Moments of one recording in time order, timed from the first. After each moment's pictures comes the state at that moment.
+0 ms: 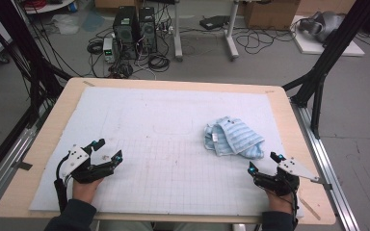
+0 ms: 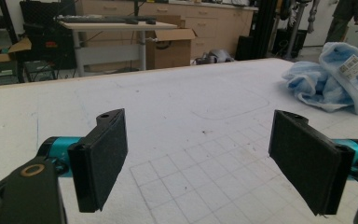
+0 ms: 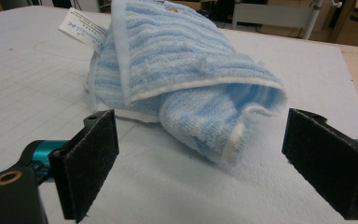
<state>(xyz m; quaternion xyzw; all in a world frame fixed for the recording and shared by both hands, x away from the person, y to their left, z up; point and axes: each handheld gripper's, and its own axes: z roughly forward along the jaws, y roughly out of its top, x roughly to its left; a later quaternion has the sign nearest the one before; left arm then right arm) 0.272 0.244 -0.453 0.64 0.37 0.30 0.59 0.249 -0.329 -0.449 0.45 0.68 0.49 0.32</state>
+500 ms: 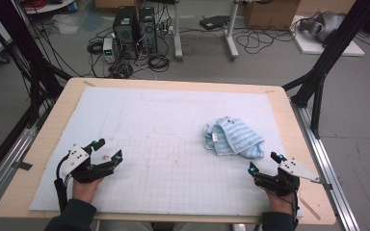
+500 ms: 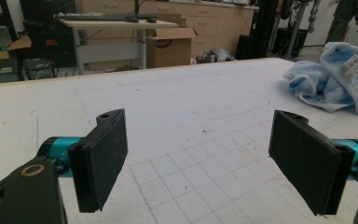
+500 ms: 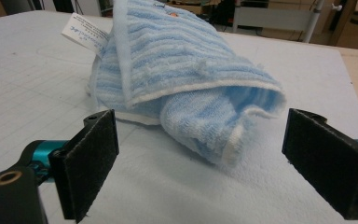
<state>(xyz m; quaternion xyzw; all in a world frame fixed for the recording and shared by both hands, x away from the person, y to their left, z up) 0.273 0.244 -0.453 0.64 0.38 0.30 0.59 0.247 -0.329 -0.448 0.45 0.68 0.49 0.31</state>
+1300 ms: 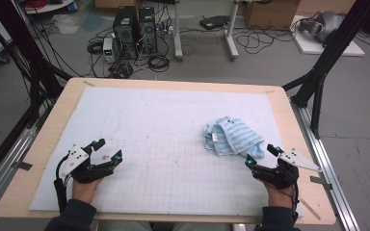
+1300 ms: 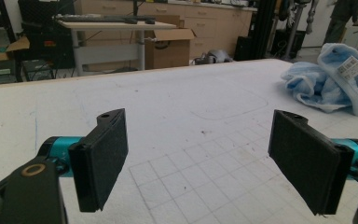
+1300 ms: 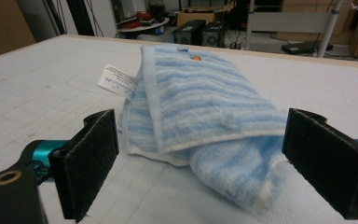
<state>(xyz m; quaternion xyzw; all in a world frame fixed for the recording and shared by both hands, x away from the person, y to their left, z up) 0.272 0.244 -0.453 0.64 0.37 0.30 0.60 0.256 -0.314 -0.411 0.45 0.67 0.52 0.28</state>
